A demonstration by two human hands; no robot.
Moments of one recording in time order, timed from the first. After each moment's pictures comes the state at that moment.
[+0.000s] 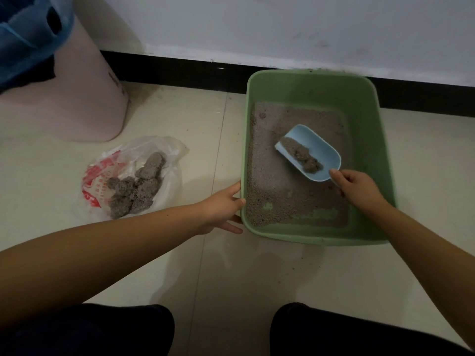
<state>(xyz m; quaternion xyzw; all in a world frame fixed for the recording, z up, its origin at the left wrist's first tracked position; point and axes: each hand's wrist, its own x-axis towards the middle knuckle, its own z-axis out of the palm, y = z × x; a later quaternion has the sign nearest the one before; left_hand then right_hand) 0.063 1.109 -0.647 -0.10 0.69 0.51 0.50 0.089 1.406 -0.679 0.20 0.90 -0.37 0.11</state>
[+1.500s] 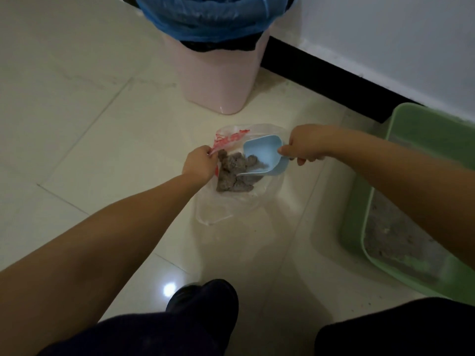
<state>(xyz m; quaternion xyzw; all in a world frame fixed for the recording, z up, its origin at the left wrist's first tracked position) 0.021 0.838 -0.700 -0.23 0.90 0.35 0.13 -0.054 1.044 -0.589 -0.16 0.91 0.00 0.38</state>
